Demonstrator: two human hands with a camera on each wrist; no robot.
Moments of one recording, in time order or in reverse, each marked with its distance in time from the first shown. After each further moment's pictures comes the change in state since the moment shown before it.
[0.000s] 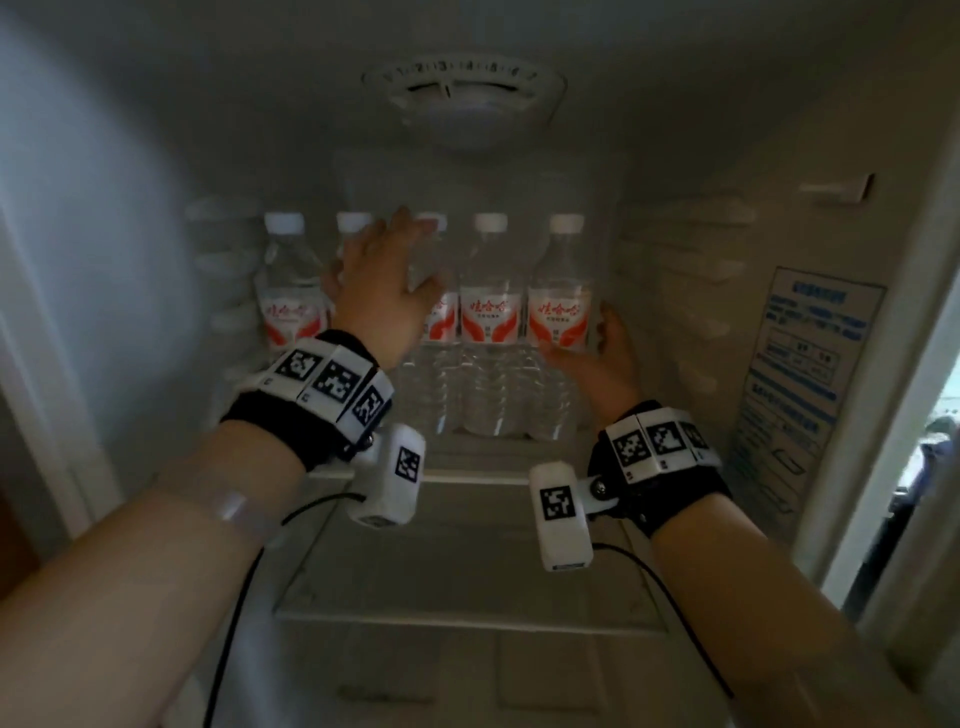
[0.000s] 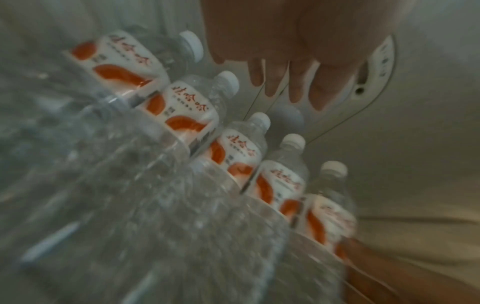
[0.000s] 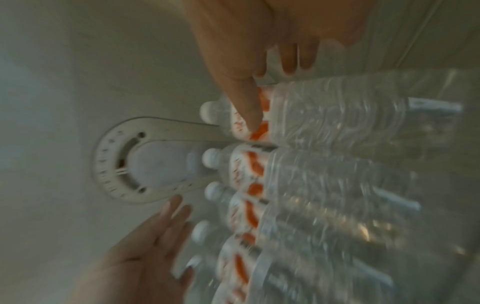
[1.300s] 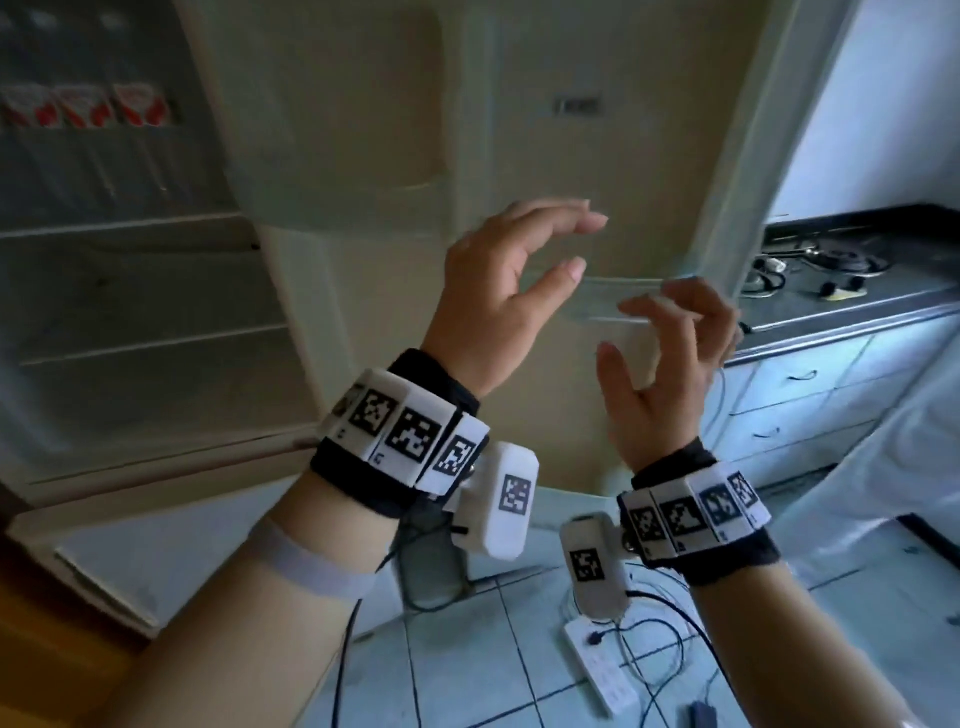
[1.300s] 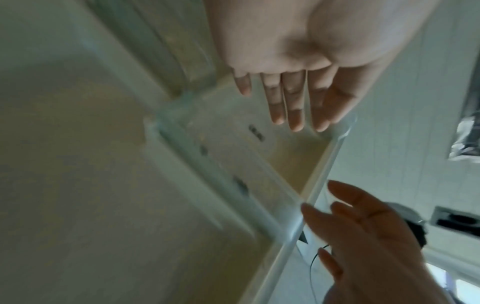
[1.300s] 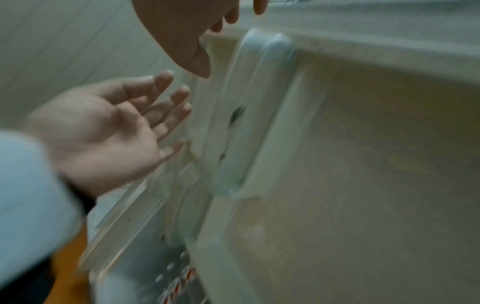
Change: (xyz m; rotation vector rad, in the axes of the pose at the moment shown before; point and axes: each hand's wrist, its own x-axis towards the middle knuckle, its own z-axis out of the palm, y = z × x) left_hand -0.408 0.500 0.066 -0.765 -0.334 0.321; right_hand -0.444 -0.050 -0.487 -0.721 0.559 -0.664
